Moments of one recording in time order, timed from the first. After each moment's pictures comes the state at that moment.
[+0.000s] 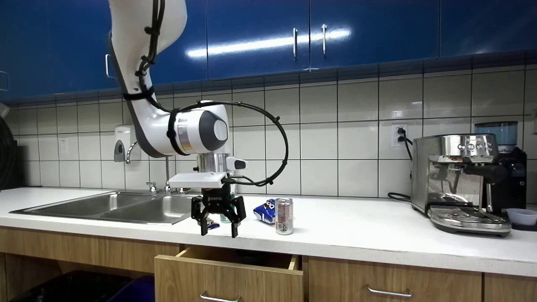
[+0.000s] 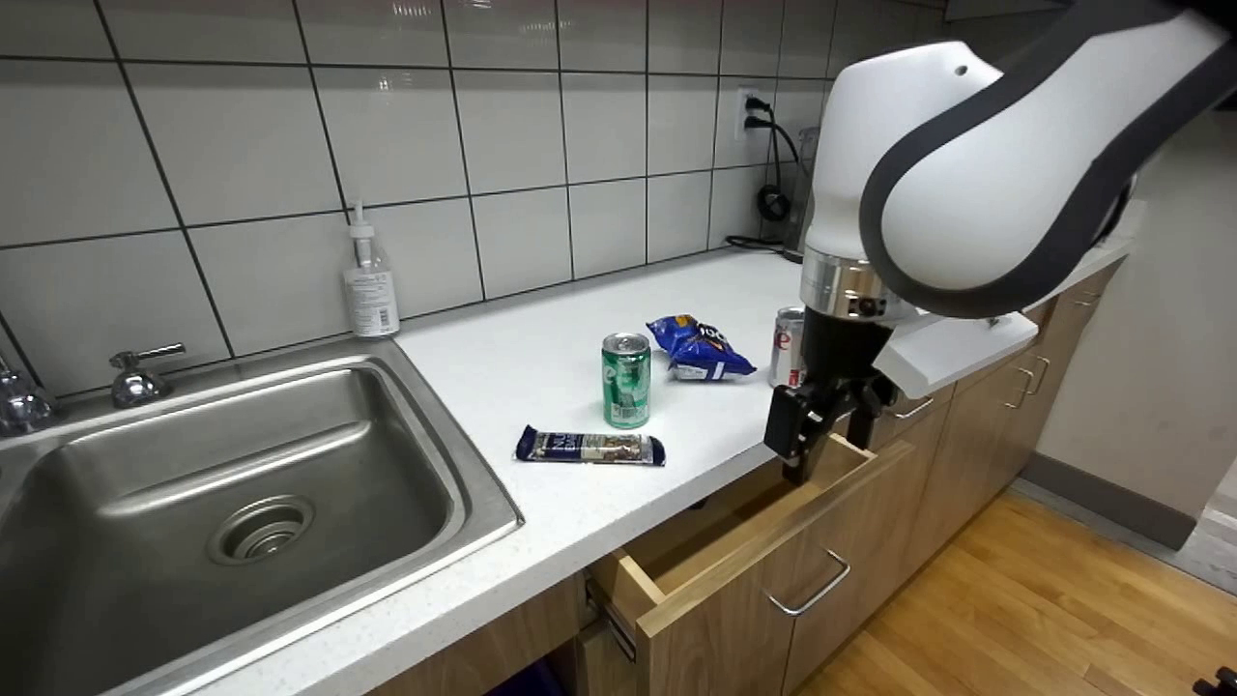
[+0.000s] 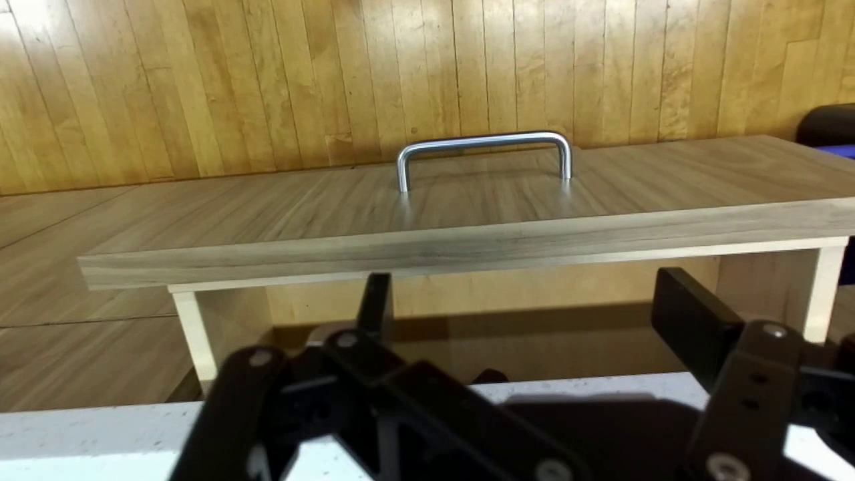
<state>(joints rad) -0.01 0.17 0.00 -2.41 -0.10 2.59 0.13</state>
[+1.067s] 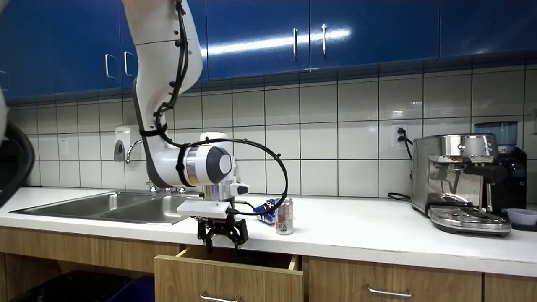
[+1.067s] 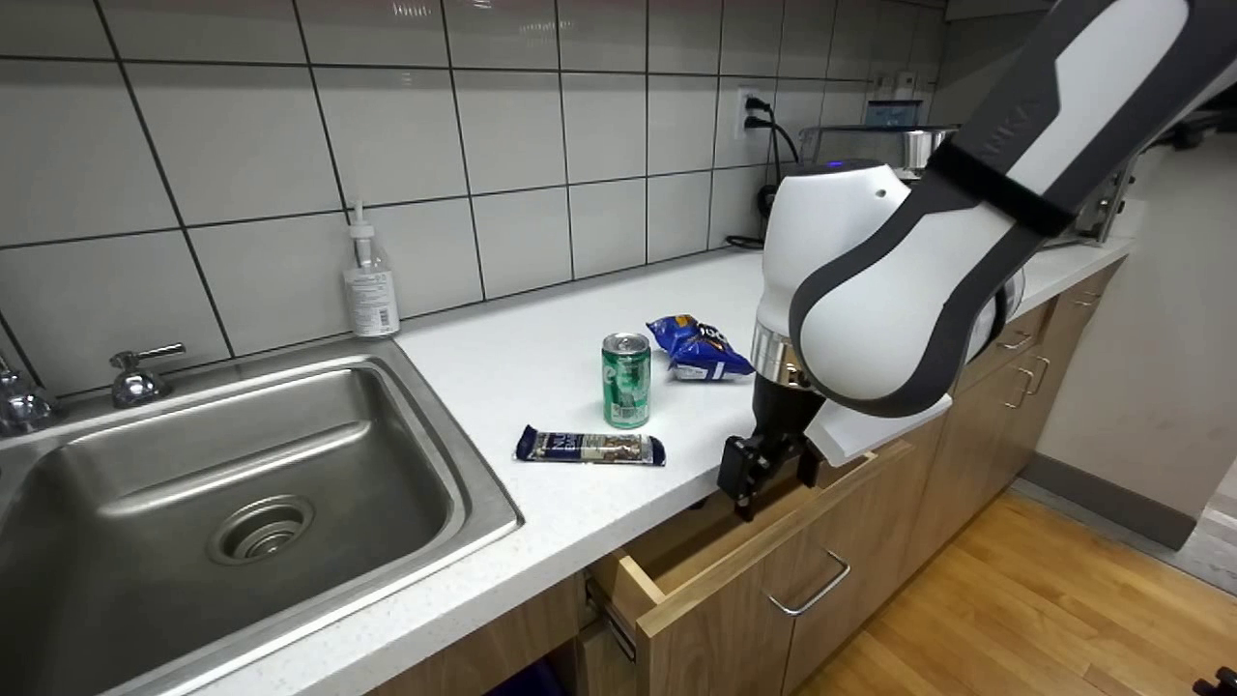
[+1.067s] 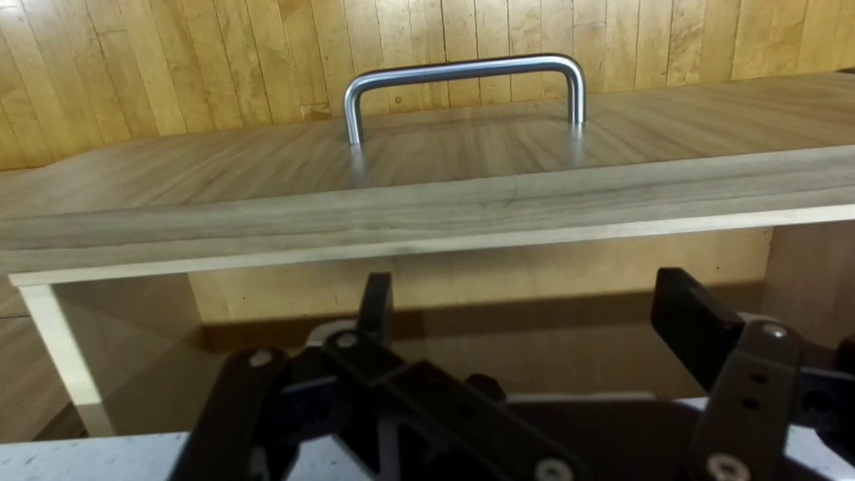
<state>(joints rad) 0.03 0.42 -0.03 -2.28 -0.09 2.75 0.14</state>
